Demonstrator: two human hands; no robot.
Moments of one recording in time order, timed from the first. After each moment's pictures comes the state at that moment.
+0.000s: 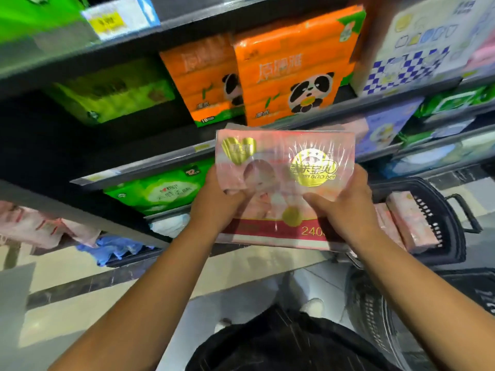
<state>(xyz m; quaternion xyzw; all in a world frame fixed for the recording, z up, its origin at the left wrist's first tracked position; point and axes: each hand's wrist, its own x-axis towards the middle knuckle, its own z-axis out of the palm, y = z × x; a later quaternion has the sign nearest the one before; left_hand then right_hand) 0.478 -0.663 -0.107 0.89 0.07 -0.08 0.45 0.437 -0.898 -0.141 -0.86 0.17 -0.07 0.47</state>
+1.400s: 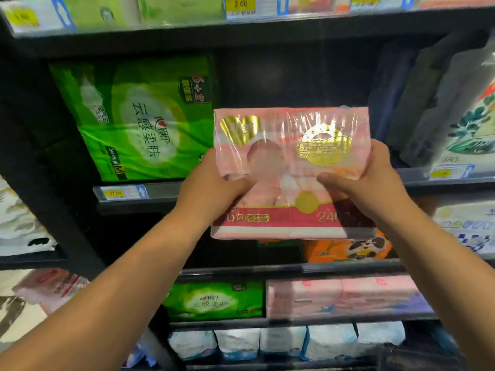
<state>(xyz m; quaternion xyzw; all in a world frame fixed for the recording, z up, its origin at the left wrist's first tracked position) 0.562 -0.535 0.137 0.88 -0.02 0.19 0.44 0.592 -0.795 0.125 -0.84 -0.06 -0.19 0.51</state>
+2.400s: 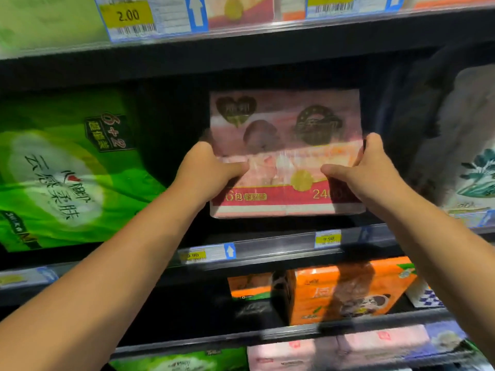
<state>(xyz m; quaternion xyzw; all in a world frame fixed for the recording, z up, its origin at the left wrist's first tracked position) 0.748 -0.604 0.184 0.87 0.00 0.19 0.46 0.759 -0.860 0.160 -0.83 0.01 -0.18 0.53</state>
